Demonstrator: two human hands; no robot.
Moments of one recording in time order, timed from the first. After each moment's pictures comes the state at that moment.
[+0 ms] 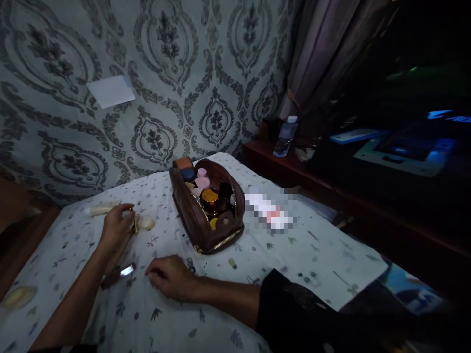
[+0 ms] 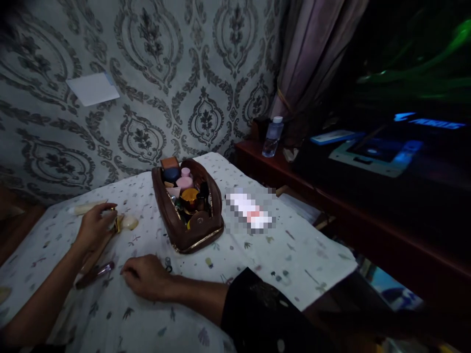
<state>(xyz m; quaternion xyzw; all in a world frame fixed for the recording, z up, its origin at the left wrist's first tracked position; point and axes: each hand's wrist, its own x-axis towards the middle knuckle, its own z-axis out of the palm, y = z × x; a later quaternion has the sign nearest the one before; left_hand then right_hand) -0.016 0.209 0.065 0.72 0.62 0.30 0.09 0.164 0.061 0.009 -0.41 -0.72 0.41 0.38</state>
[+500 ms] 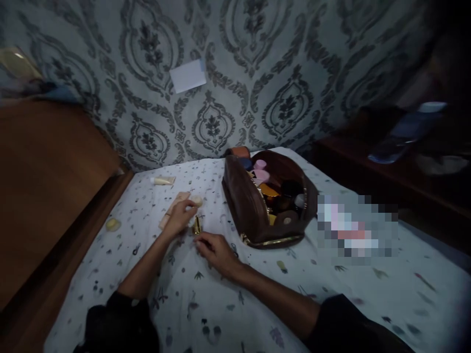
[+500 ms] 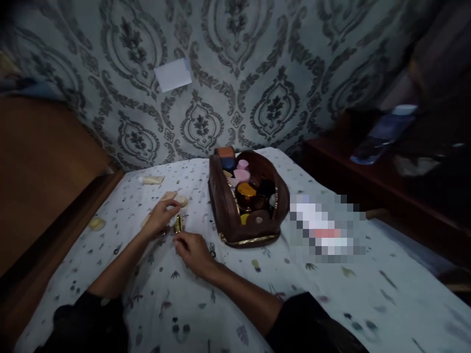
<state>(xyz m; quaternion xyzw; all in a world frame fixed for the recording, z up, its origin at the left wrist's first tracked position) 0.006 0.144 0.052 0.73 0.59 0.29 0.19 0.162 0.063 0.005 -0.37 -0.69 0.47 0.40</state>
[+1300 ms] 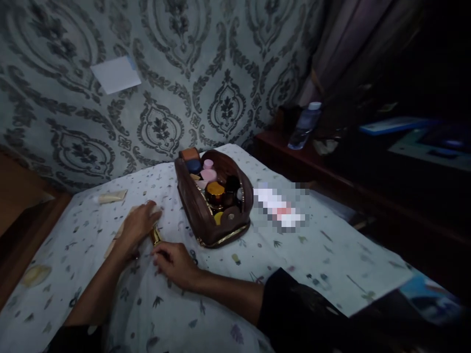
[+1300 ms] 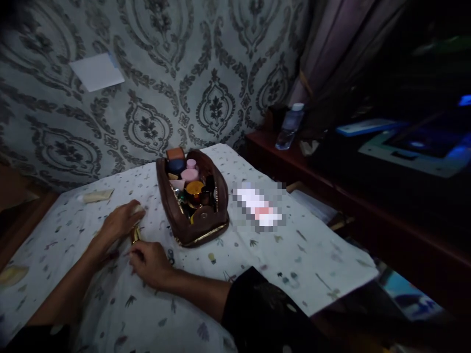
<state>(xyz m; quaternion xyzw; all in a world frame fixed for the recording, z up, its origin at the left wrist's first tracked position) 0.032 0.175 0.065 0.79 0.61 -0.01 -0.01 0.158 0.061 0.011 -0.41 -0.57 0.55 0.45</state>
